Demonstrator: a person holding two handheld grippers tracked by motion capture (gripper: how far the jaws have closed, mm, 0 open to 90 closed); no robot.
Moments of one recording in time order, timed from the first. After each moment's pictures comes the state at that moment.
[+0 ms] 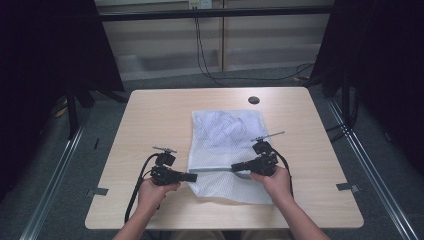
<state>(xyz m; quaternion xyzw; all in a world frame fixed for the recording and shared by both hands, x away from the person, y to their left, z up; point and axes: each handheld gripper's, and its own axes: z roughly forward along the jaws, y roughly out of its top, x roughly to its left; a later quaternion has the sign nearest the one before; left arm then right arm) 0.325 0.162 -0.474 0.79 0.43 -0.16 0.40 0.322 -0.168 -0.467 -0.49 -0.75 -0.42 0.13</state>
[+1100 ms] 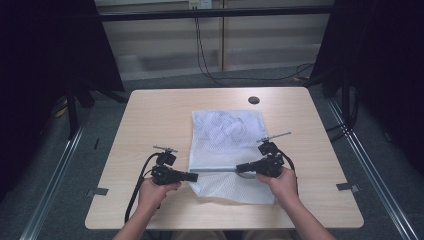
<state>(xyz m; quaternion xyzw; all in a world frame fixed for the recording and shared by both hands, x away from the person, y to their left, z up) 0.325 0.160 -0.472 0.80 0.42 -0.16 0.40 0.314 -0.181 -0.462 -0.49 -0.75 -0.42 0.12</state>
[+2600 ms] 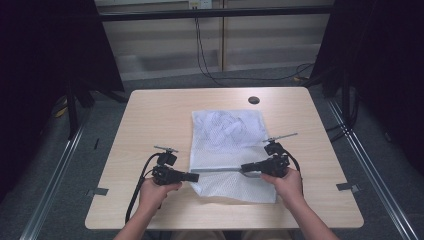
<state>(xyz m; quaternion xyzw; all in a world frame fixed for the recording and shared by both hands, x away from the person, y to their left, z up) 0.325 0.158 -0.472 0.79 0.42 -0.17 0.41 0.313 -0.197 -0.466 -0.49 -0.75 -0.43 0.12</state>
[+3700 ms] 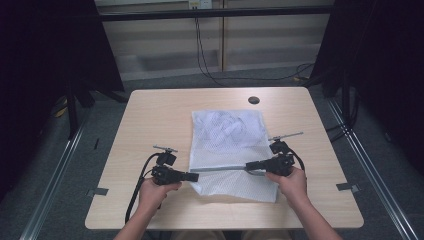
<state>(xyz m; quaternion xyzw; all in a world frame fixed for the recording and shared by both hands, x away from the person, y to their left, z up) 0.325 0.160 -0.472 0.79 0.43 -0.17 0.41 0.313 -0.212 -0.464 -0.51 -0.73 -0.43 0.11</state>
